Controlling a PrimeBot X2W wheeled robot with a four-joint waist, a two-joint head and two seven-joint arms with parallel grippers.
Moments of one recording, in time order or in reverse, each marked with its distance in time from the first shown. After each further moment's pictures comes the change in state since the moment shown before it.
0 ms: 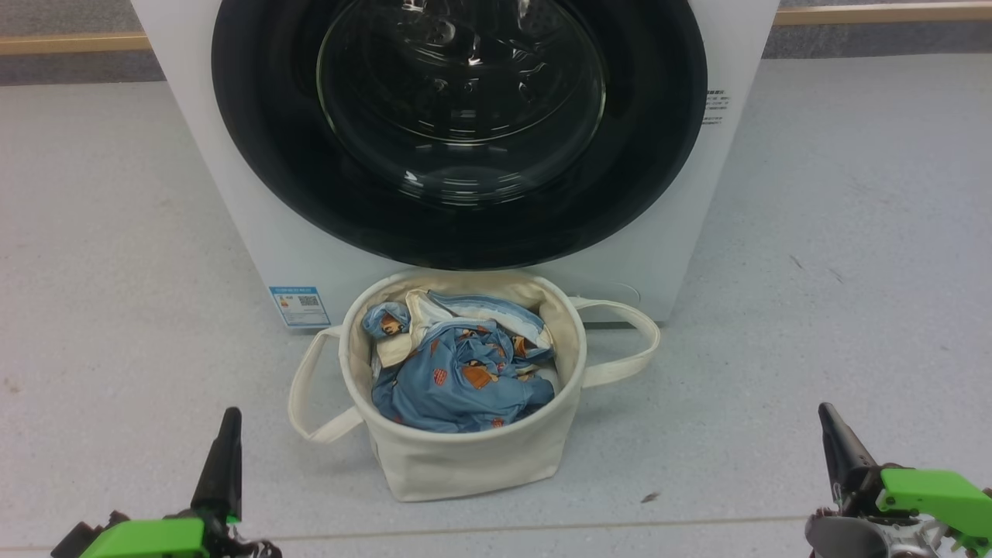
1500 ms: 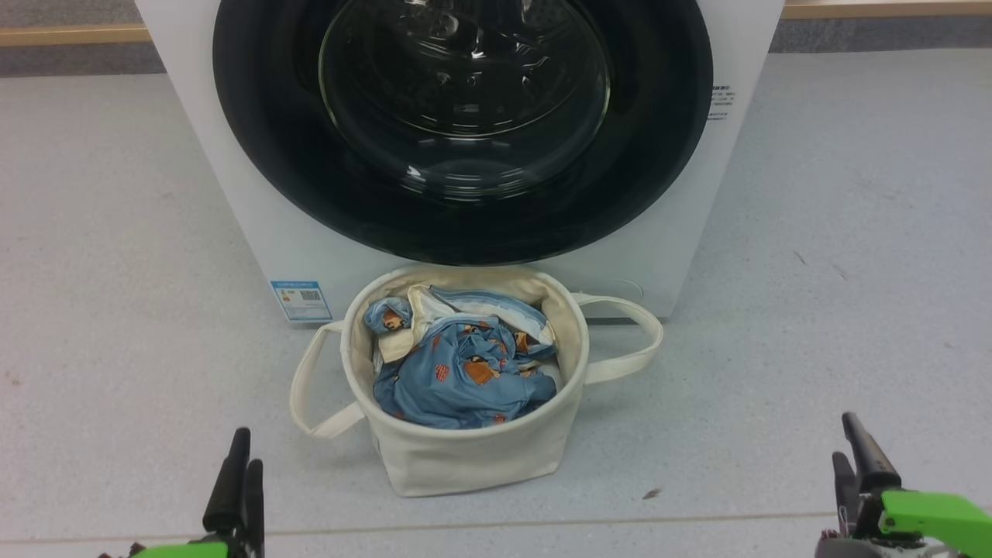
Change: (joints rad) left arm 0.031 -0.011 -0.040 0.067 0.006 0.001 -0.056; right arm 0.034 0.012 -0.027 0.028 -0.090 0.000 -0.056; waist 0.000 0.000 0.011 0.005
